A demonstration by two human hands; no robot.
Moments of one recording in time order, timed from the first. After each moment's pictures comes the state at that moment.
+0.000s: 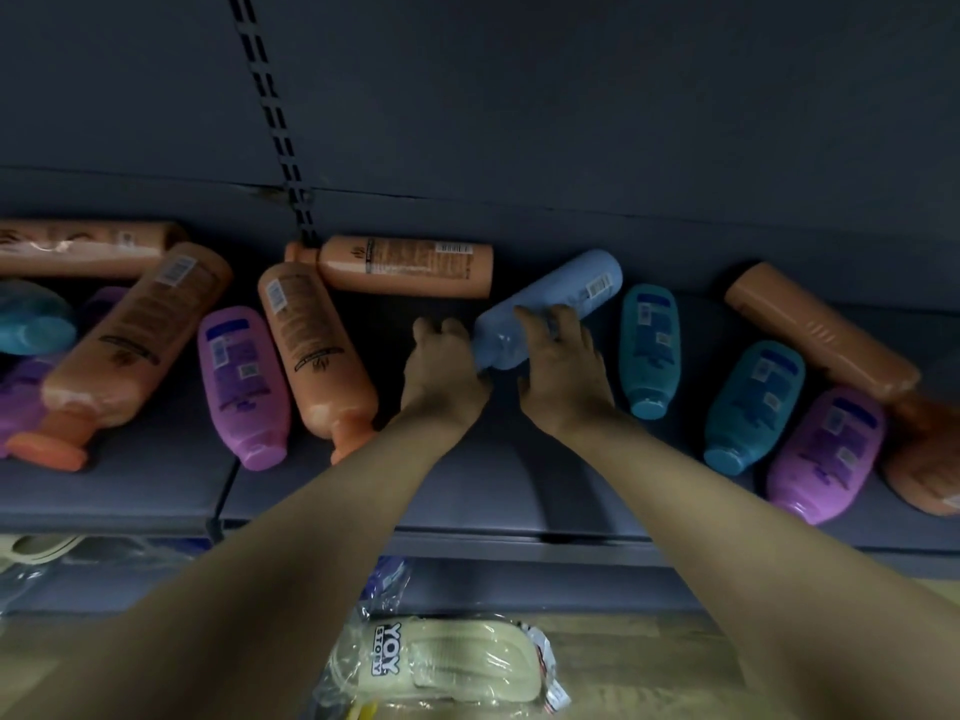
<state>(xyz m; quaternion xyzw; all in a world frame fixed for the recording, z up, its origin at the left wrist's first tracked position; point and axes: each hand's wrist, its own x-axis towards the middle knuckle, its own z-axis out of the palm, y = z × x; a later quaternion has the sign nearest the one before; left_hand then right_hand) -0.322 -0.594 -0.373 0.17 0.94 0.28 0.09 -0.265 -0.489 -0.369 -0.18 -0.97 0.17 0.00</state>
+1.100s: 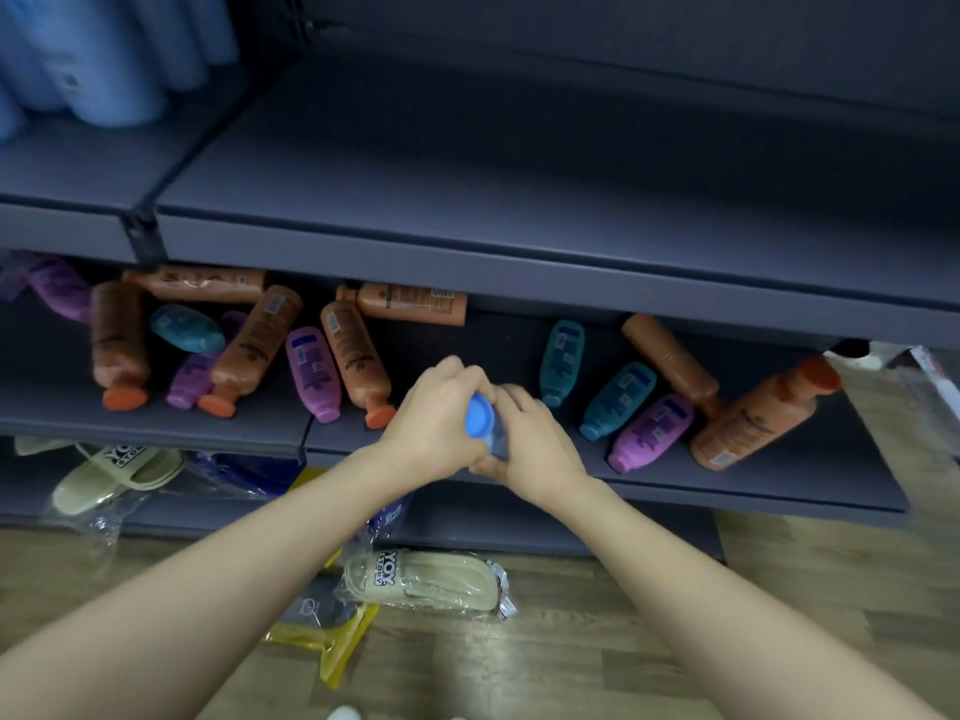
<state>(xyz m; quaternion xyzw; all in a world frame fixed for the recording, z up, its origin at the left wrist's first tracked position) -0.178 -0.659 -0.178 0.33 0.89 0.29 0.13 -0.117 -0.538 -0.213 -0.09 -0.96 0.26 -0.07</state>
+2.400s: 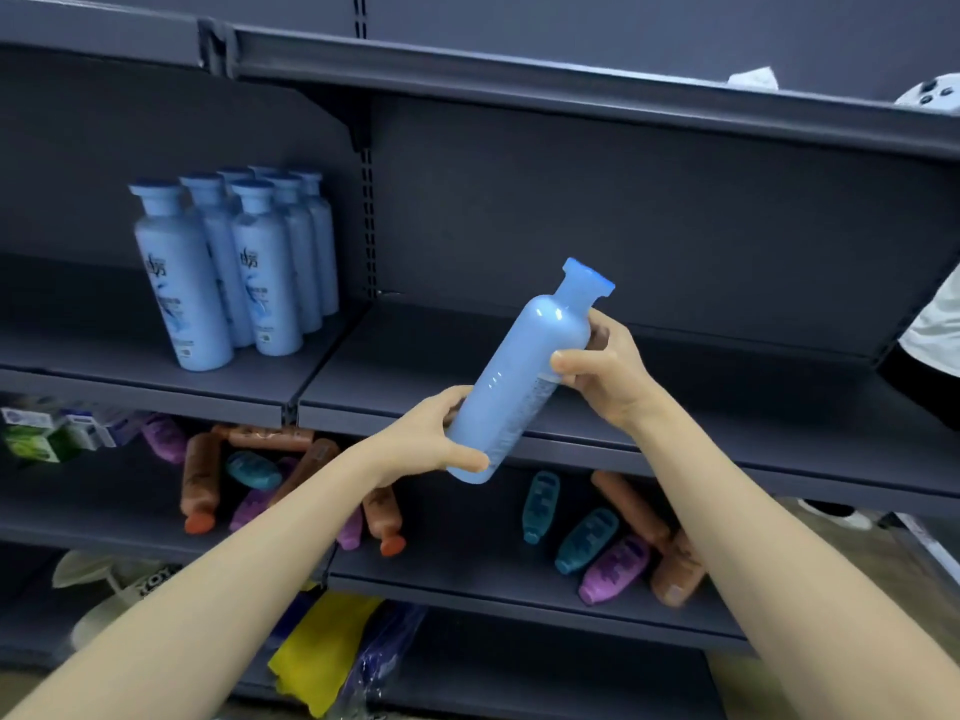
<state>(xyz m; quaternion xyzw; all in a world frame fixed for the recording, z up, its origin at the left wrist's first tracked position) -0.155 -0.696 0.007 0.31 0.76 0.51 0.26 -0.098 -0.494 0.062 0.05 -0.70 0.70 0.12</state>
